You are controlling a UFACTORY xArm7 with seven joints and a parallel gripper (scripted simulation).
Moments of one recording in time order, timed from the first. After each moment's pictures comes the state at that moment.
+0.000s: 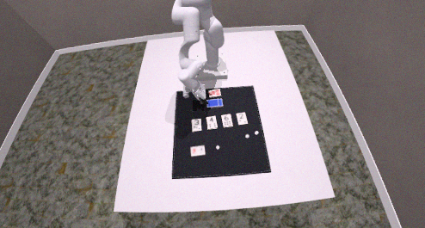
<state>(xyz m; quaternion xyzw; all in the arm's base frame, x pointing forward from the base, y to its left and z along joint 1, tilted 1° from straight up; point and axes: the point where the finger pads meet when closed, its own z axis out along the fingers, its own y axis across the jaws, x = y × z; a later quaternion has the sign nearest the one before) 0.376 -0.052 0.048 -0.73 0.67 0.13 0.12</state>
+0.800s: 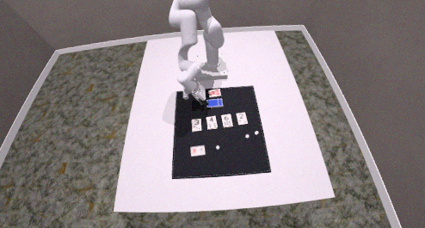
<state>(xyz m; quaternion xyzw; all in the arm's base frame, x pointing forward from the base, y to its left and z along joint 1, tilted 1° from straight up) 0.375 -0.052 0.035 -0.72 0.66 0.14 0.13</state>
